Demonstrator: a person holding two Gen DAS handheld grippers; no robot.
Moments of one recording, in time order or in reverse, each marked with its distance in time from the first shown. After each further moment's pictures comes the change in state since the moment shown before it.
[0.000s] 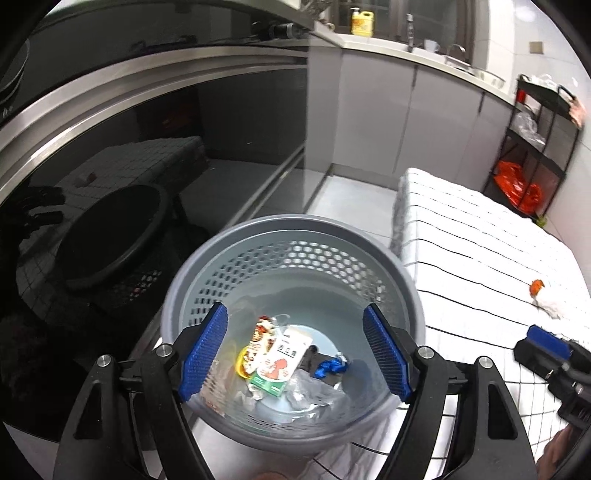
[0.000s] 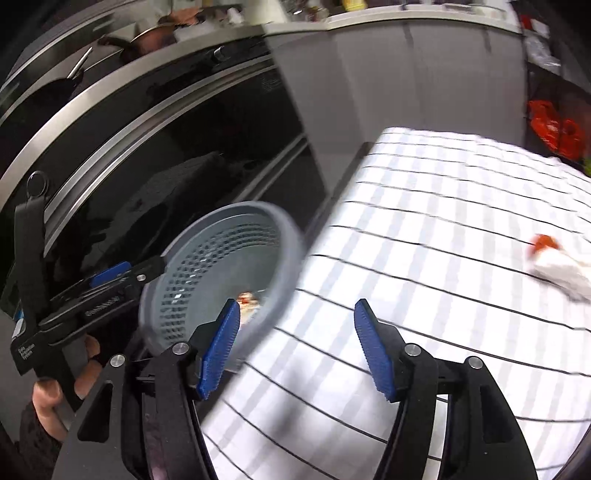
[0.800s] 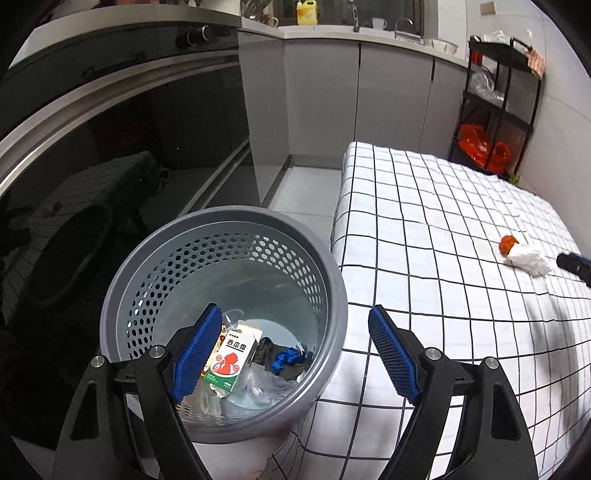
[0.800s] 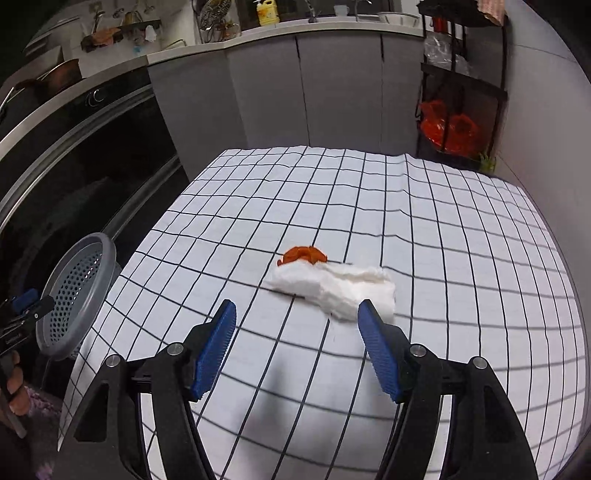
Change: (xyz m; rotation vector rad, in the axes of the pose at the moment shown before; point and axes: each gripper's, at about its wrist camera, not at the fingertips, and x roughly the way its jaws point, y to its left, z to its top) left arm 0.008 -0.078 -0.016 0.146 0.021 -0.053; right arm -0.070 -0.182 0.011 0.034 -0.035 -0.313
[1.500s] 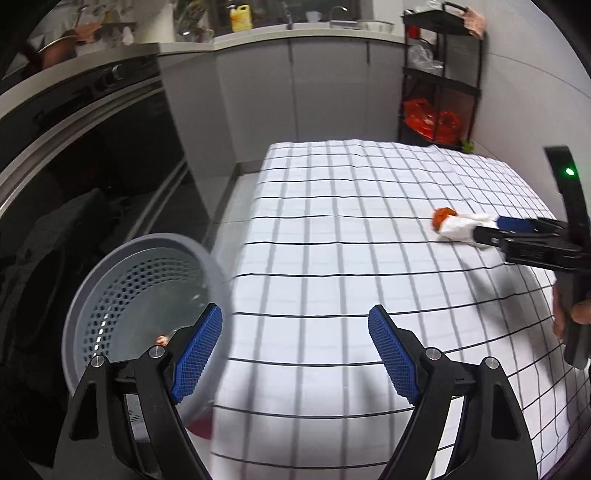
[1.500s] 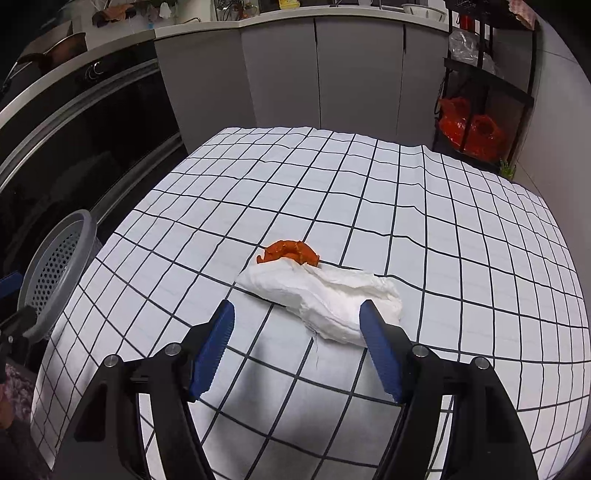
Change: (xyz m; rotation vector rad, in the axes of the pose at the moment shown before) left arm -0.010 -0.100 -0.004 0.173 -0.005 -0.103; right arm 0.048 -0.014 0.007 -0.081 0.054 0.009
